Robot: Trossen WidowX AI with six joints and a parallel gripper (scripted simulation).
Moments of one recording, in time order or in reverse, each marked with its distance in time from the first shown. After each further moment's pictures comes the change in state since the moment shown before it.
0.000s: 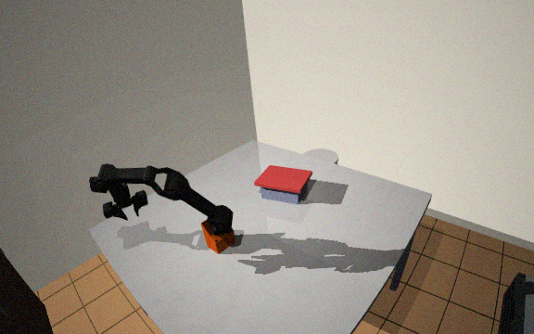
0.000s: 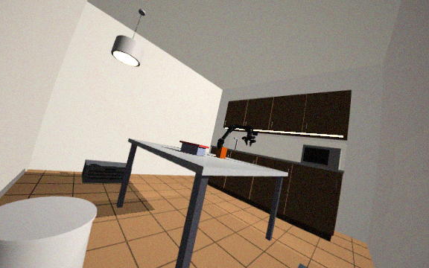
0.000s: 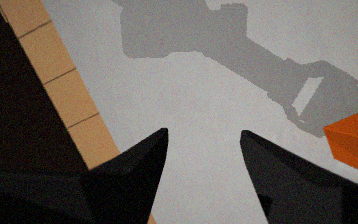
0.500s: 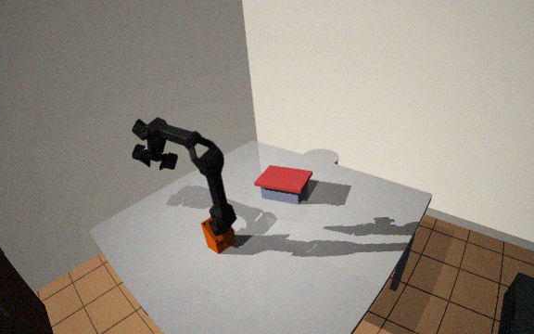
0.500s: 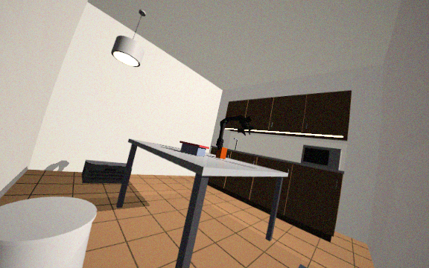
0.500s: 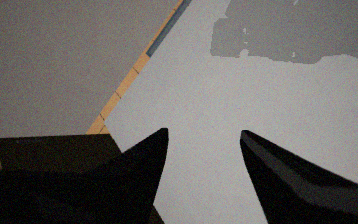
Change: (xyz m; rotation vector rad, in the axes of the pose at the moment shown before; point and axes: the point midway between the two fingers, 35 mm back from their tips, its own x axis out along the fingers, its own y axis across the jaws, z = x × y) arm -0.054 -0.157 0.166 0.503 -0.270 0.280
